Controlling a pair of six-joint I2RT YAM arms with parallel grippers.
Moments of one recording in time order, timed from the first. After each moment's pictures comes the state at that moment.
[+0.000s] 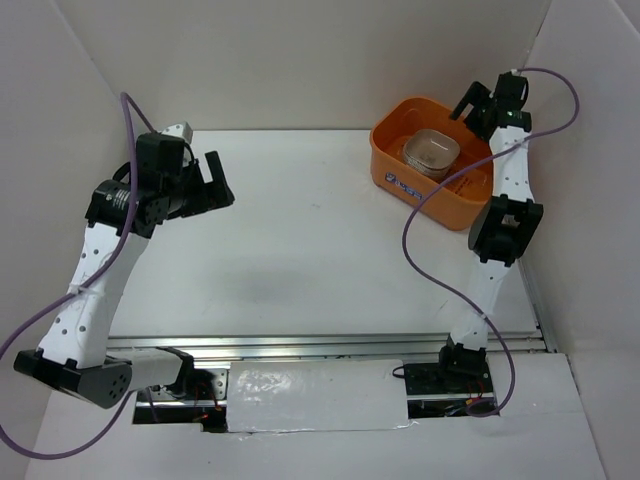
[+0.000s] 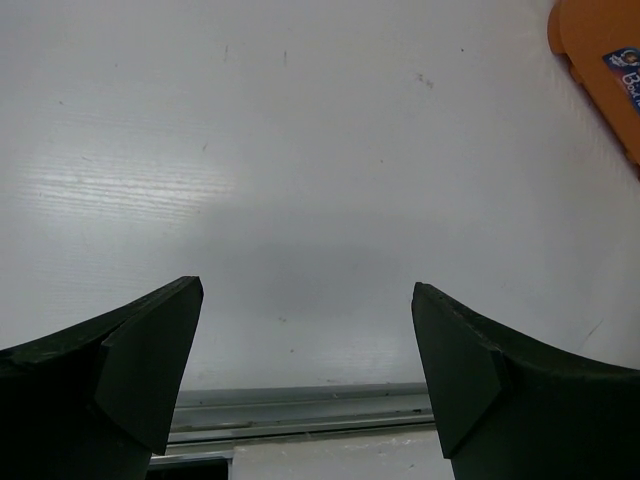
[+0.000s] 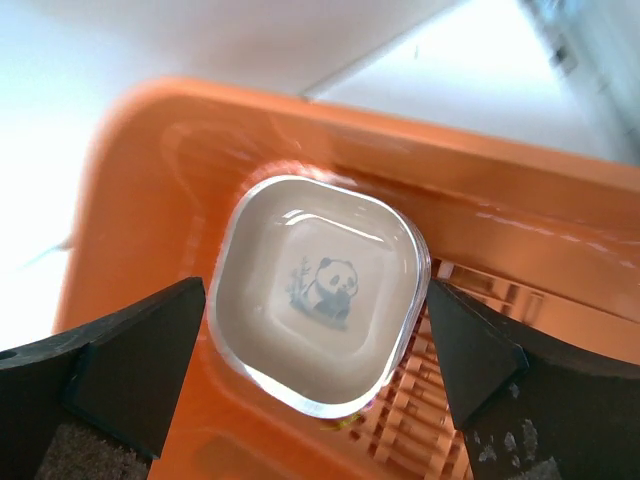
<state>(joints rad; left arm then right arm) -0.27 1.24 1.62 -1.09 -0.10 -0.47 -0.23 2.34 2.41 -0.65 -0.14 0.42</state>
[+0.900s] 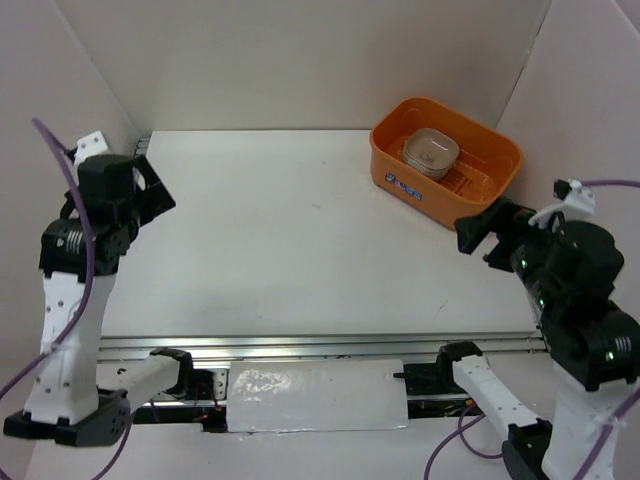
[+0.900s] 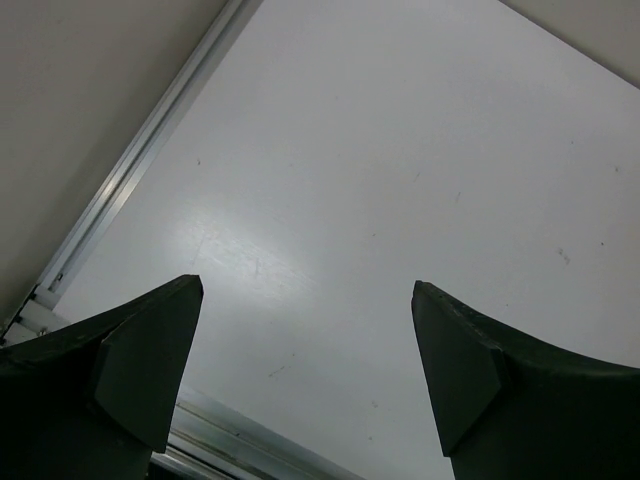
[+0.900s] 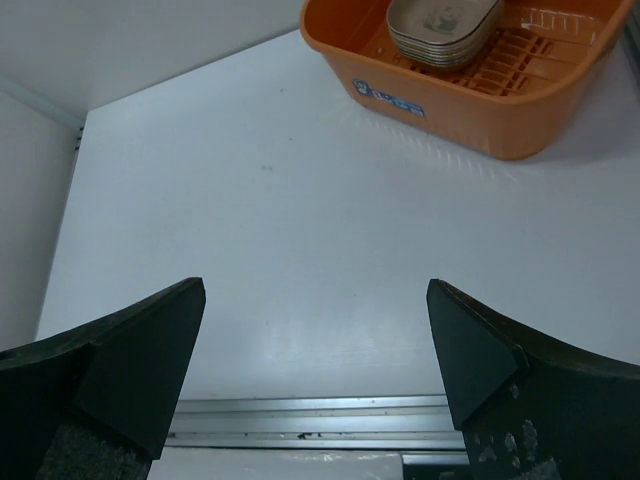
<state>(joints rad) -0.11 1.08 1.61 -1.12 -0.47 -0.49 0.14 0.78 1.62 -1.15 0.06 0.43</state>
